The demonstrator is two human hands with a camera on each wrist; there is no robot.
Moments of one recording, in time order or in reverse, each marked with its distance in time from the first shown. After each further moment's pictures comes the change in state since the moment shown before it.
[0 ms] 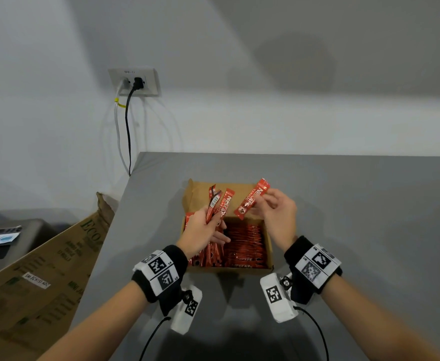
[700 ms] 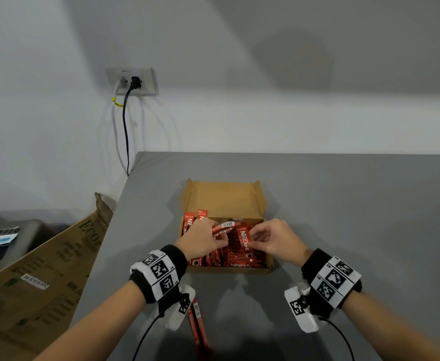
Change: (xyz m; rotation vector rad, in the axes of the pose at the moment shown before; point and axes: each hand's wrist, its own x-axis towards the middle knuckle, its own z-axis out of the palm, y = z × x) left_hand 0.004 -0.007 -0.006 0.698 -0.143 -0.002; right_hand -0.020 0.009 -0.032 -0.476 -0.608 0.017
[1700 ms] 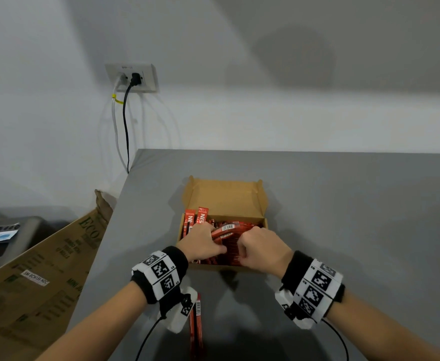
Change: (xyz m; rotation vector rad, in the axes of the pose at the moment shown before) left_hand -0.002 -0.006 0.007 0.044 -0.077 -0.071; right_hand -0.003 -0.038 0.024 -0.691 -0.217 -0.108
